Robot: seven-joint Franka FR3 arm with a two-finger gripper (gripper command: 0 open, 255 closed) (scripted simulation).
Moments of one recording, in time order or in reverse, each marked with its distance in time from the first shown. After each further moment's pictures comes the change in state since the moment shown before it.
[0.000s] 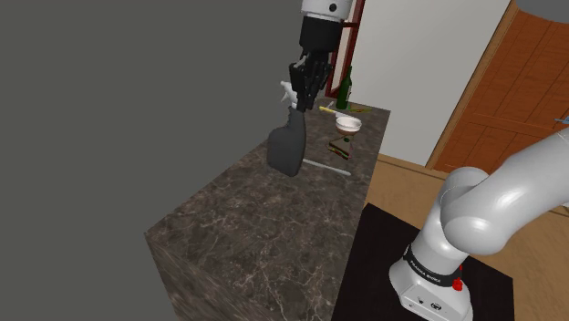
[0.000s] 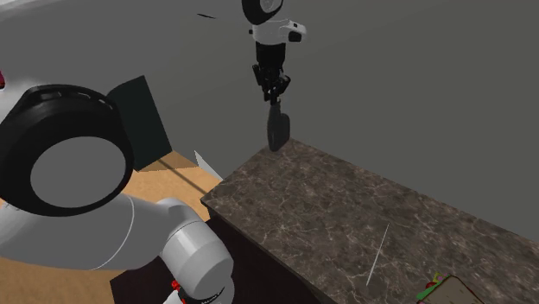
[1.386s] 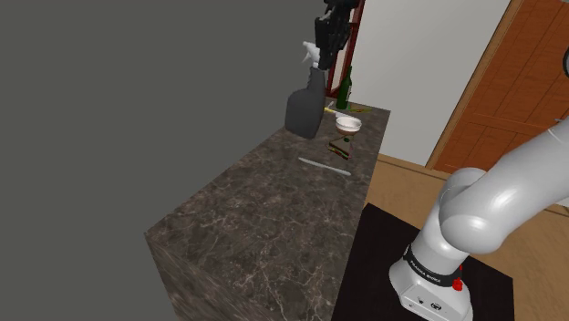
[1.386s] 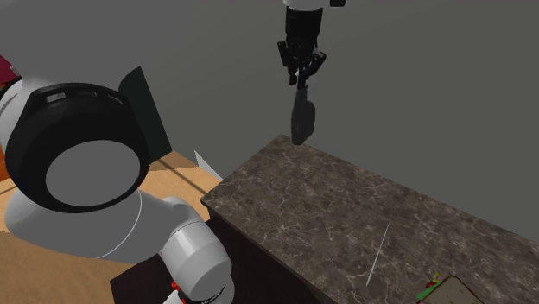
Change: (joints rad) arm -0.053 0.073 -0.135 0.262 -0.054 -0.204 -0.158
